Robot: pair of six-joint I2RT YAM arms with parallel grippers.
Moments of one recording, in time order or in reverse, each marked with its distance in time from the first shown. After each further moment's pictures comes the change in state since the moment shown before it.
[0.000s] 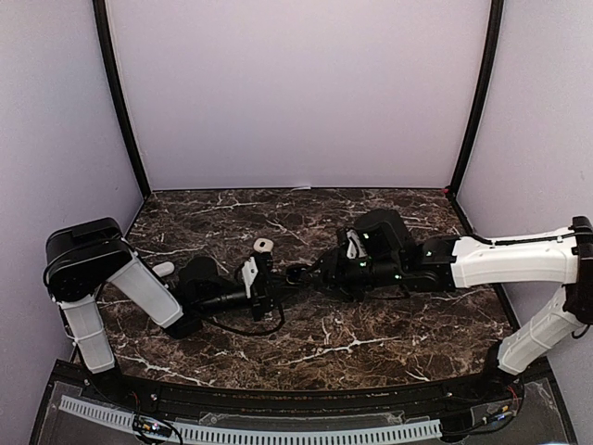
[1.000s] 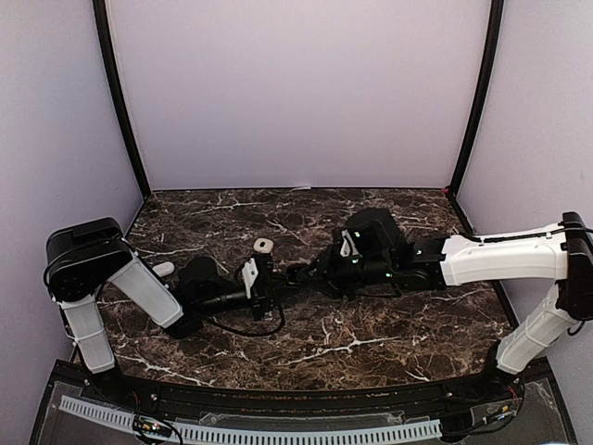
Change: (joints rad) left arm 0.000 0.003 0.001 0.008 0.002 0.047; right arm 0.000 0.067 0.038 0.037 0.019 0.080
